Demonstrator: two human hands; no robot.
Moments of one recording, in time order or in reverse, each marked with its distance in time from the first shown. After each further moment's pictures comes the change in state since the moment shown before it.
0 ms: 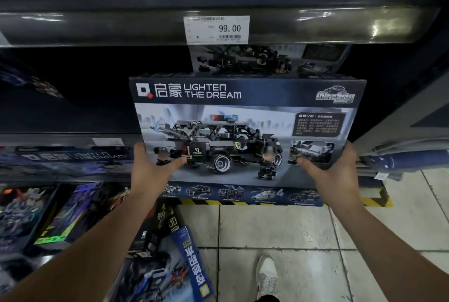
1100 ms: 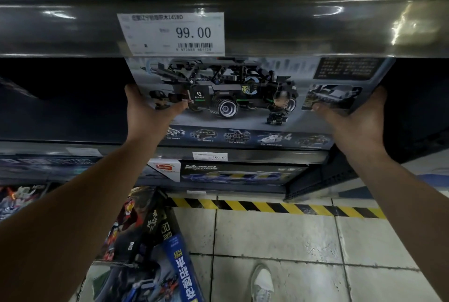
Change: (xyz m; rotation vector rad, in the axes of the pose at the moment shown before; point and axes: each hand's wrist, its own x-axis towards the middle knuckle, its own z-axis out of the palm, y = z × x) left_hand 0.114 0.098 0.065 -0.093 0.148 0.254; right_hand 0.171 -0.038 0.012 0.058 0.083 -0.087
